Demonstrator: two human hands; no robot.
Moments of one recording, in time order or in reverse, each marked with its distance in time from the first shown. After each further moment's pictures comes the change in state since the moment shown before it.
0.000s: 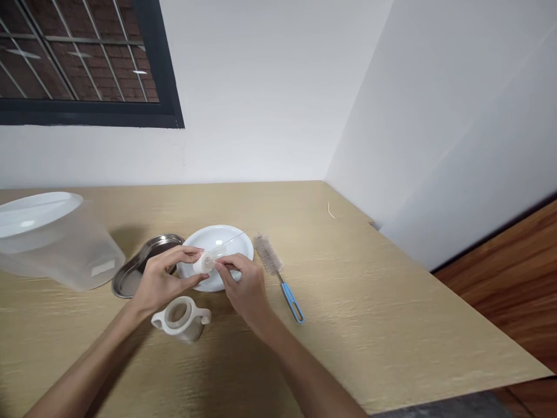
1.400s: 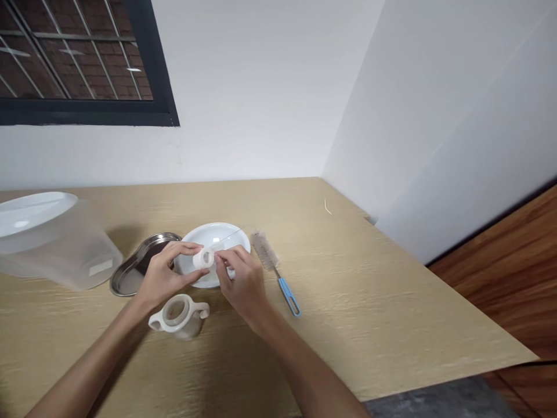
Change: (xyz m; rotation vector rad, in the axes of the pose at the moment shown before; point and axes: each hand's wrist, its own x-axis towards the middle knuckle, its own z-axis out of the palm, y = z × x) left_hand 0.001 -0.001 0.008 0.021 0.012 -0.073; right_hand 0.000 -0.003 -0.004 -0.236 0.037 -0.216
